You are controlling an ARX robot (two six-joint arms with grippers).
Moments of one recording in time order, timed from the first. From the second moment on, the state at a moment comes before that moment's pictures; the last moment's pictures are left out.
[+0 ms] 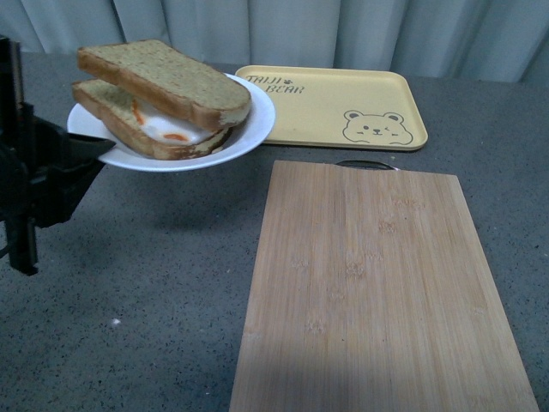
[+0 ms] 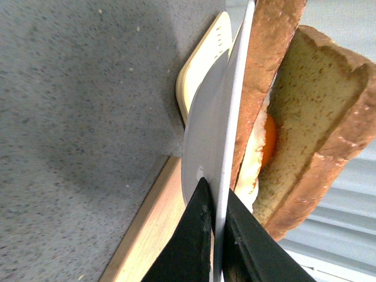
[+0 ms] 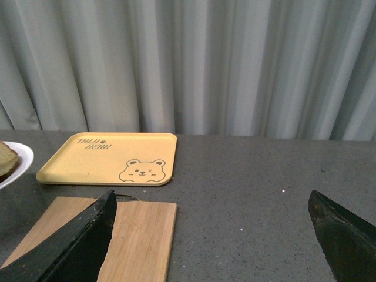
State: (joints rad) left arm -0.13 1.90 0.46 1.10 0.21 -1.32; right arm 0.00 0.00 0.00 0.00 0.00 0.00
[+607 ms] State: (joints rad) left arm -0.40 2.21 1.08 0.77 0.02 -1.44; right arm 0.00 0.00 0.00 0.00 0.00 0.00
